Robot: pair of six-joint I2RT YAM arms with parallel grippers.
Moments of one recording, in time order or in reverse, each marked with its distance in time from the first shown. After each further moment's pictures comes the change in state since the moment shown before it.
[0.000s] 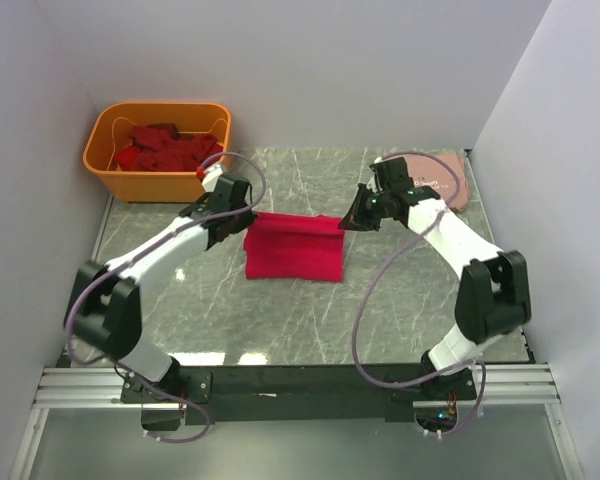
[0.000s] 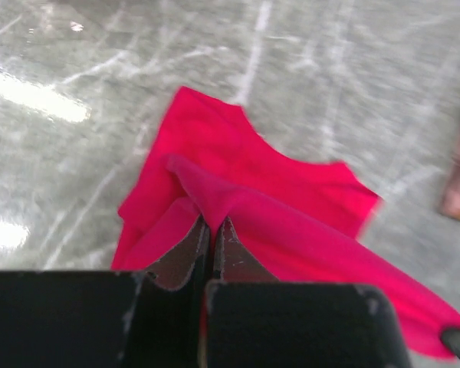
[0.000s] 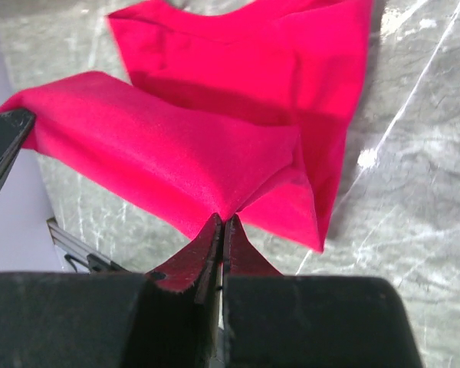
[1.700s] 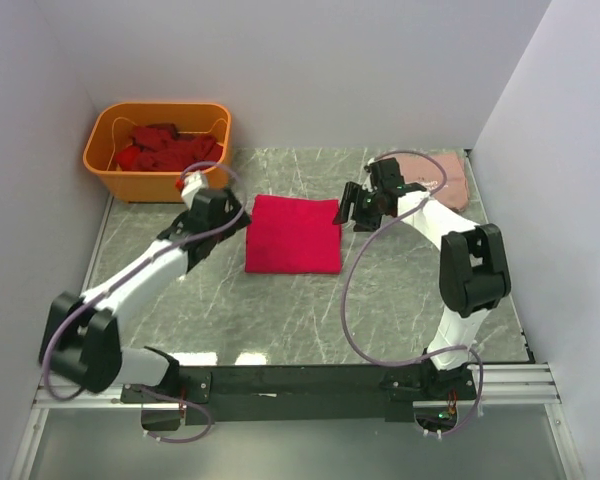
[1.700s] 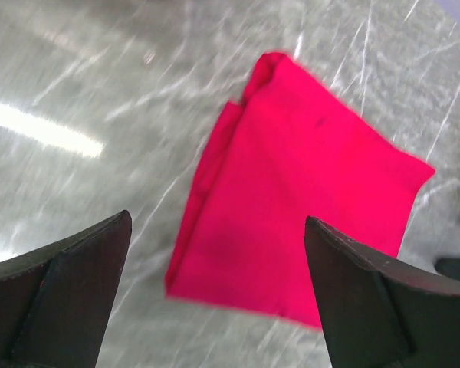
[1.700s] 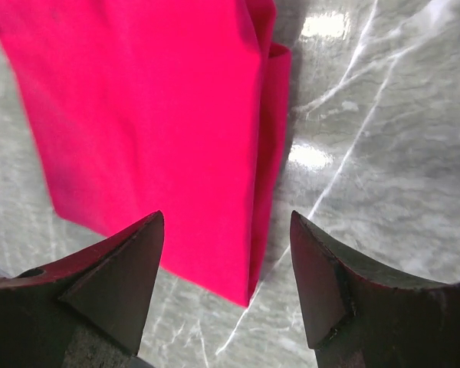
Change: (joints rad) left arm 0.049 -0.185 -0.177 0.099 -0.029 0.105; right arm -0.033 0.164 0.040 0.084 0.044 -0.135
